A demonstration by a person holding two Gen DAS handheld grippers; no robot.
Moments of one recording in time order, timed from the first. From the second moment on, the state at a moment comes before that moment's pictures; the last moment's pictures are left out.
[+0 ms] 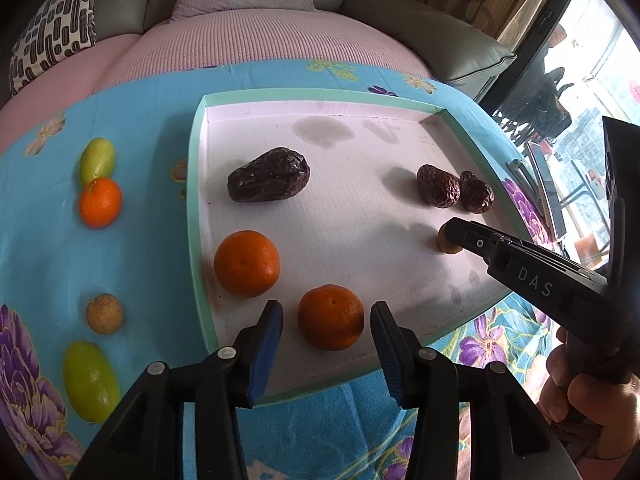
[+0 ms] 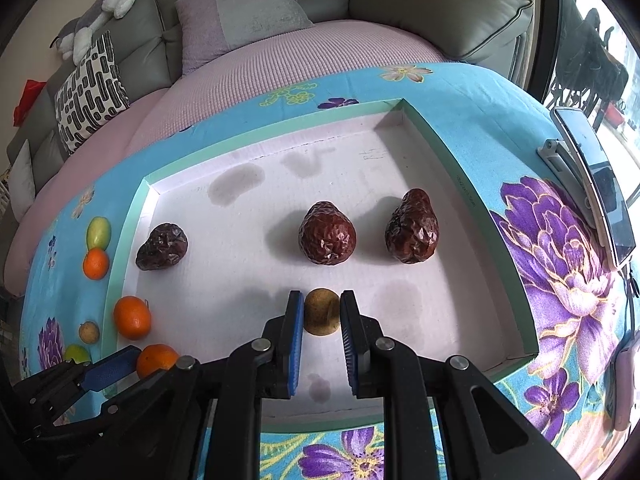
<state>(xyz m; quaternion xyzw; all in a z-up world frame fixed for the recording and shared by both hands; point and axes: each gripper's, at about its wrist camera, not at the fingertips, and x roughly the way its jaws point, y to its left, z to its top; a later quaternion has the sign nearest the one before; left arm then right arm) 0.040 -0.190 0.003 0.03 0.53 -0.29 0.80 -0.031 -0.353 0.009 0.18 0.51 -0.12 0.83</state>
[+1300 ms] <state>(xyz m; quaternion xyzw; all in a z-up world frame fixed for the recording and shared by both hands) 0.088 -0.052 0.016 -0.03 0.48 -0.08 0.87 -0.024 -0.333 0.016 0.15 0.49 -0.10 0.85</state>
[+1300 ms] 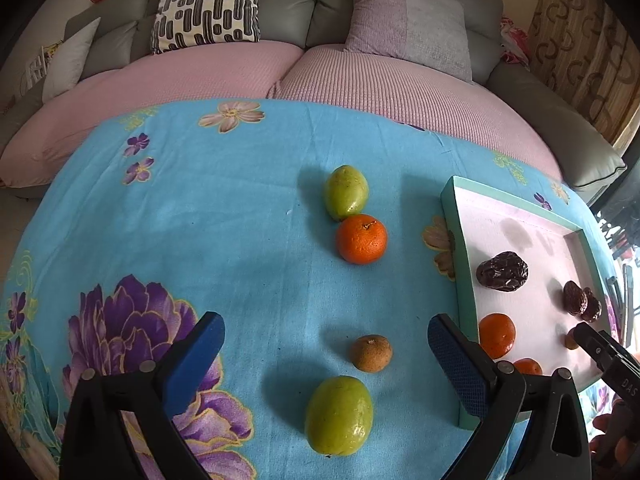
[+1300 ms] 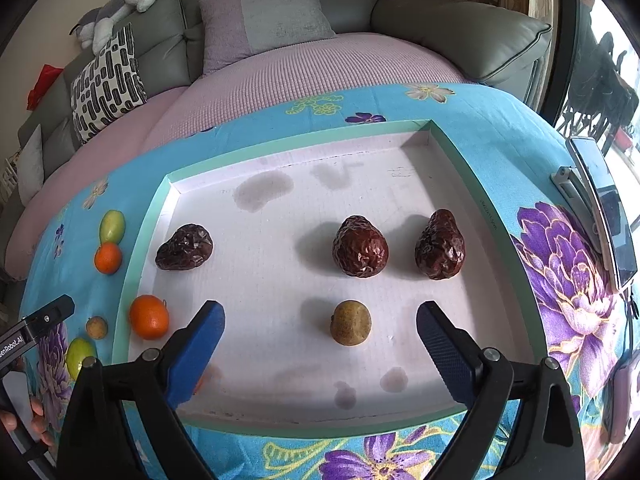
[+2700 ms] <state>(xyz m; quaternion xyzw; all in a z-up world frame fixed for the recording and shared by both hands) 0.062 -0.070 0.000 0.01 0.56 -0.12 0.82 -0.025 -0.297 0.041 0.12 0.48 -0.08 0.86</state>
